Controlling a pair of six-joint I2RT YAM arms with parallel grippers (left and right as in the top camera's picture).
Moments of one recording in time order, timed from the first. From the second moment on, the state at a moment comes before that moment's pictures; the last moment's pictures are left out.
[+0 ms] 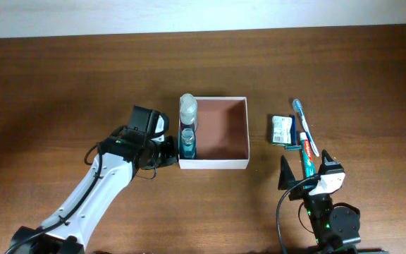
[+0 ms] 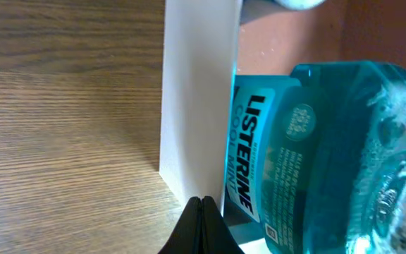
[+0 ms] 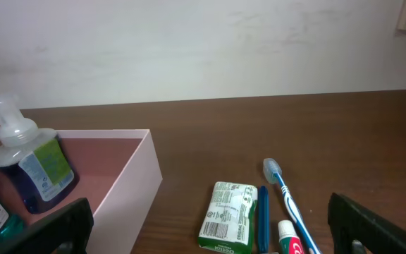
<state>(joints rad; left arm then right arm) -0.33 1.47 0.92 -0.61 0.31 -0.48 0.14 0.01 0.01 -0.07 0.01 0.11</state>
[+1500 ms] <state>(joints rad) 0.06 1.47 0.92 -0.74 -0.01 -0.48 0.14 0.01 0.01 -0.07 0.01 0.10</state>
